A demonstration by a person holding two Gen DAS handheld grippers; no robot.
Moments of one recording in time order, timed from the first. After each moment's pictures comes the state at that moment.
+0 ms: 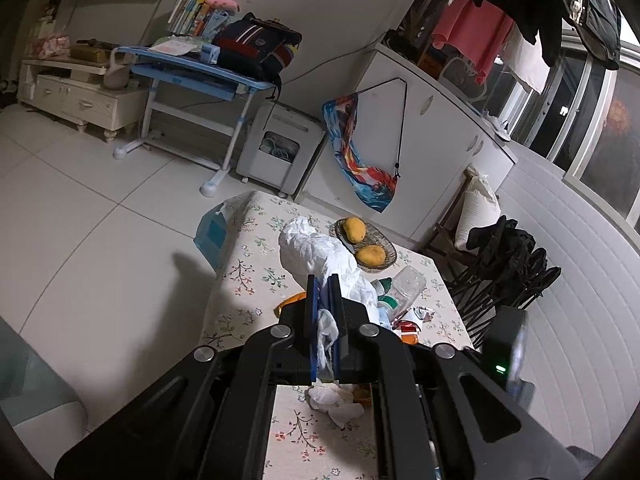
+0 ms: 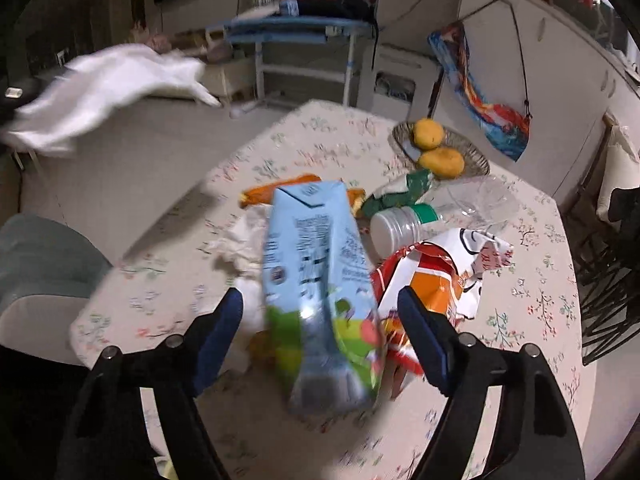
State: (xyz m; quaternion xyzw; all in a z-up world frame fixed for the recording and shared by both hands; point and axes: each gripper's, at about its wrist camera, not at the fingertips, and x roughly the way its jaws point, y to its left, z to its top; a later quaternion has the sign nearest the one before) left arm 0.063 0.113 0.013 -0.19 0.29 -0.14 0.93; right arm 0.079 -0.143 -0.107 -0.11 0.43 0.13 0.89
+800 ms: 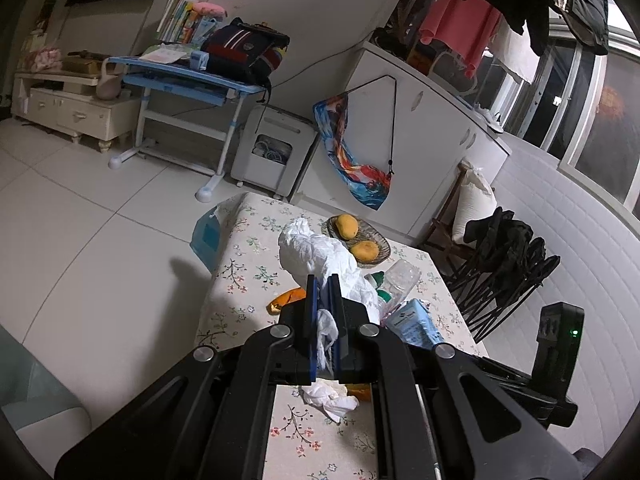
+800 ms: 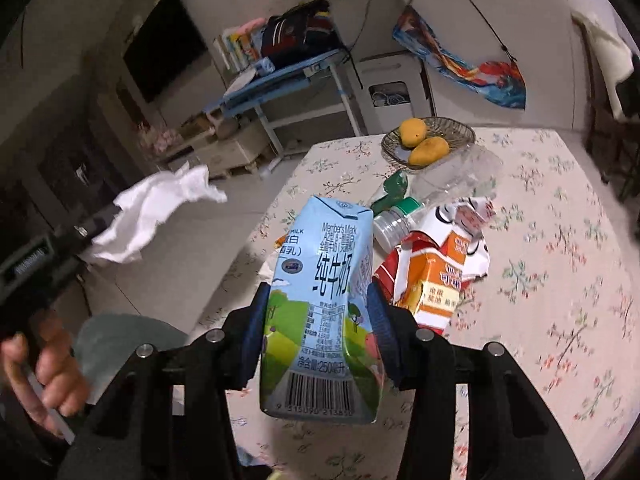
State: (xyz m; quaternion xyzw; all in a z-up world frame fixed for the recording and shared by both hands) left arm 0.052 0.100 0.021 -0.17 0.28 -0.15 0.93; right arm 0.030 -0.206 -0.065 0.15 0.37 0.19 0.90
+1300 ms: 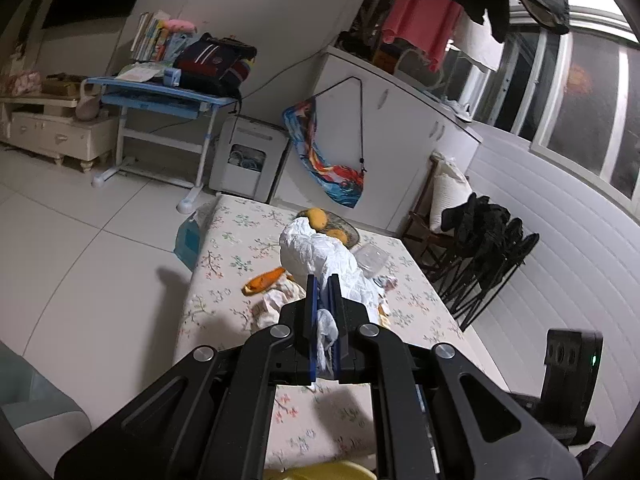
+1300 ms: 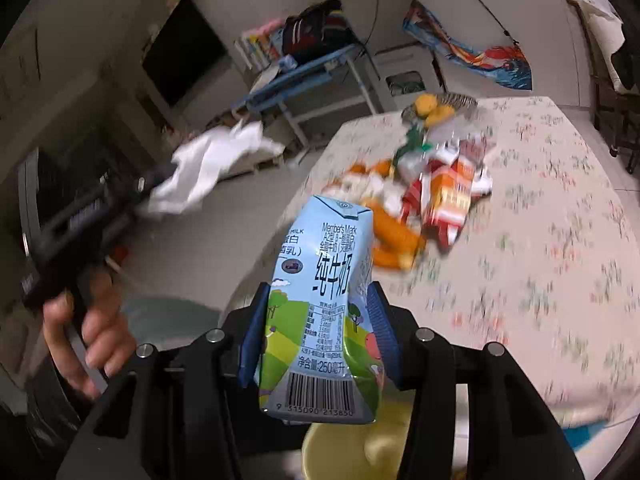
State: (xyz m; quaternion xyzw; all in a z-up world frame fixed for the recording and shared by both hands) left arm -0.010 0.084 0.024 -0.14 0.26 -0.20 0.94; right arm -0.072 -0.196 -0.072 0.15 0.39 0.23 0.88
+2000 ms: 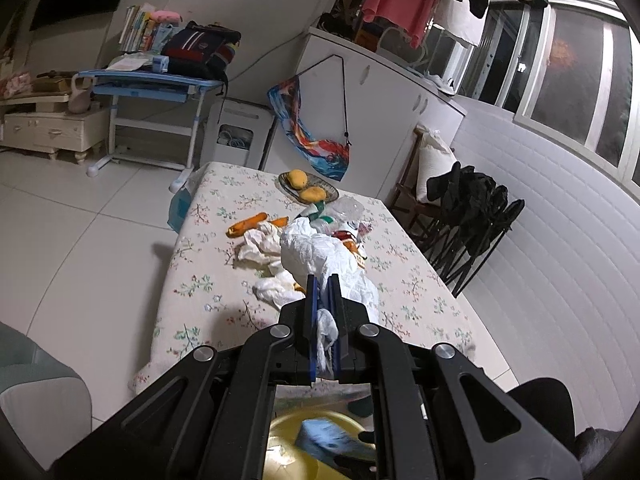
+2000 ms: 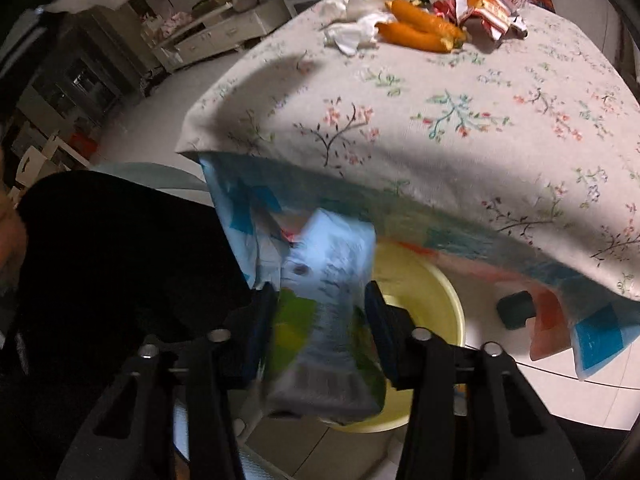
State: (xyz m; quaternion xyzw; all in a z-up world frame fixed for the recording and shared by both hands) left arm -0.088 0.068 0.000 -0.12 0.29 -0.22 0.93; right arm -0.121 -0.143 -0.176 0.03 0.54 0.22 0.81
